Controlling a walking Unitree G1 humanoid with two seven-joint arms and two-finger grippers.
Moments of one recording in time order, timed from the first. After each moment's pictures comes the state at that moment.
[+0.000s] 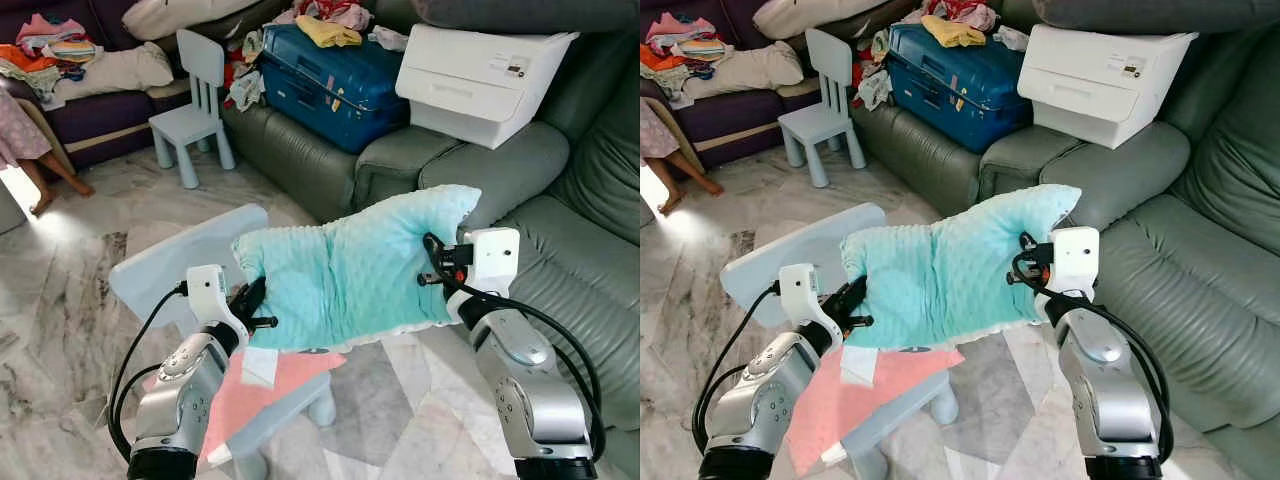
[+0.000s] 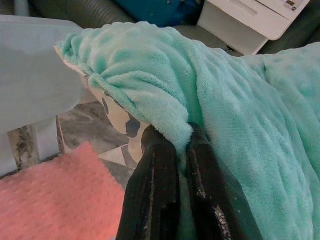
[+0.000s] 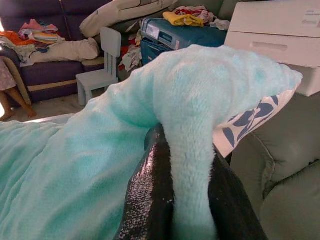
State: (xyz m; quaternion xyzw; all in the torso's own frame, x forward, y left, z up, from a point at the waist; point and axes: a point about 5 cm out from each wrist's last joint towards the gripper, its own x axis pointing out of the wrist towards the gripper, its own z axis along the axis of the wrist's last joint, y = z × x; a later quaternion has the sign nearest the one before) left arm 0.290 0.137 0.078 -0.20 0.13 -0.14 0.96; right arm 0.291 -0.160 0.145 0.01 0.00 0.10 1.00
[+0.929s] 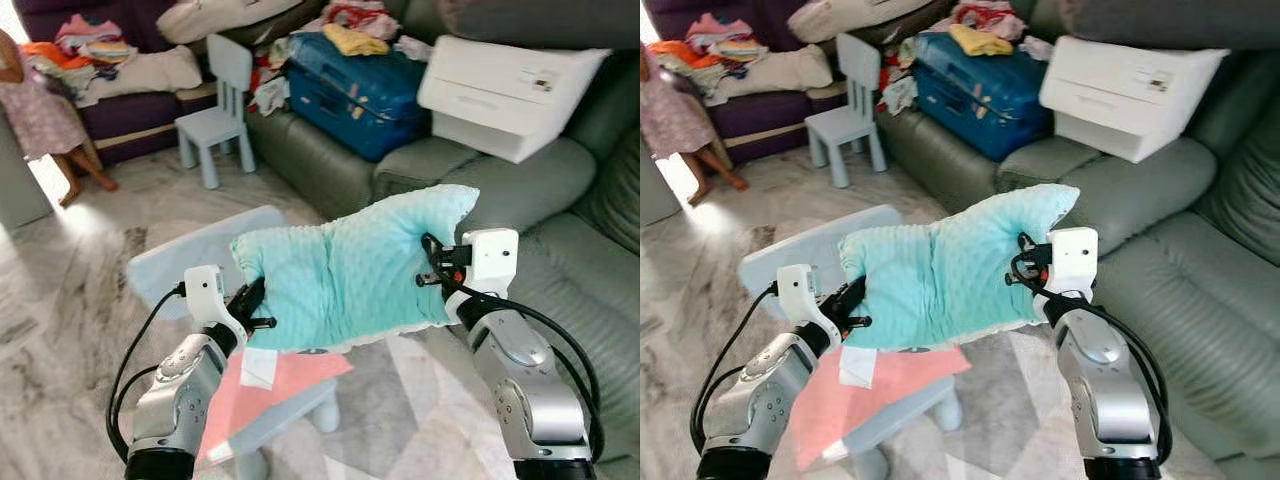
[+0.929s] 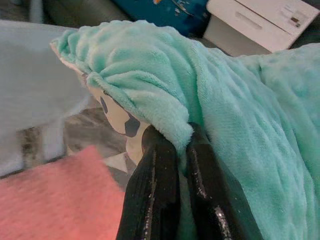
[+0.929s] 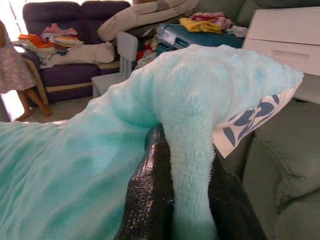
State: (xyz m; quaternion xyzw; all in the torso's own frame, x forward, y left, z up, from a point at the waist) left arm 0.290 0.135 0.078 -0.21 0.13 -0.15 0.96; right arm 0.290 -0.160 0.145 0.01 0.00 0.10 1.00
